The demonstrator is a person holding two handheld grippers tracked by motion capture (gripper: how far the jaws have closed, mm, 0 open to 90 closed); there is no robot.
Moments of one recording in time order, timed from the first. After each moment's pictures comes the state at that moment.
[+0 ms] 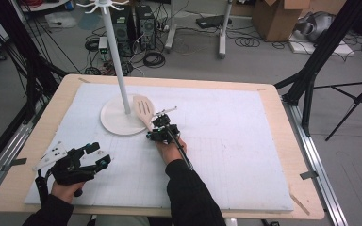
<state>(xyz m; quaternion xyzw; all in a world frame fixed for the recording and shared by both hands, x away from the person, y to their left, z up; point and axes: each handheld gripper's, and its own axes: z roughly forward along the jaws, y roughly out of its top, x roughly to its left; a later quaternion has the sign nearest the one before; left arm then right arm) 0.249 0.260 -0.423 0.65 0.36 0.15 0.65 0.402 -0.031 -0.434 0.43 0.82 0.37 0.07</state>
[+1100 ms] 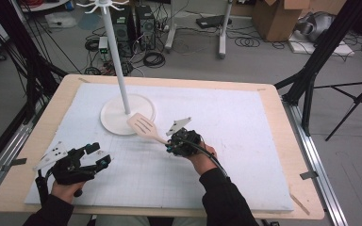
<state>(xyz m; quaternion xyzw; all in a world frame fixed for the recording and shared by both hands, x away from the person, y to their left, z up) 0.249 0.261 -0.423 0.65 0.37 0.16 0.64 0.346 -0.093 -0.398 0.20 0.91 0.32 0.13</state>
